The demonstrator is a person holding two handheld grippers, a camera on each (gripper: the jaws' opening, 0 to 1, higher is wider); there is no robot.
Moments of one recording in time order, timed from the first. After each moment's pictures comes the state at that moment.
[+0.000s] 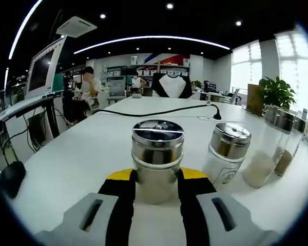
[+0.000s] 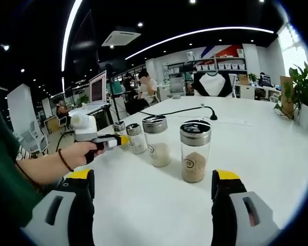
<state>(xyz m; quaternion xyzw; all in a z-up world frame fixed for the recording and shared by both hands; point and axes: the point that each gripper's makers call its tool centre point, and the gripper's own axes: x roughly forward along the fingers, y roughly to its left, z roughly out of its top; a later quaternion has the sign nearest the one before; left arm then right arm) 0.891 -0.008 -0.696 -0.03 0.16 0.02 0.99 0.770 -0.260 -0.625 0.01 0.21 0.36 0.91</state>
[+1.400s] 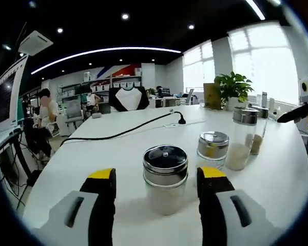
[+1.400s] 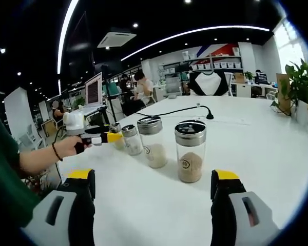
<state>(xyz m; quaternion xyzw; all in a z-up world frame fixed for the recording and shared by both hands) 0.897 -0.009 -0.661 0.04 0.10 -0.23 0.97 0.774 -0.265 -0.625 0.02 0.21 0.35 0.91</state>
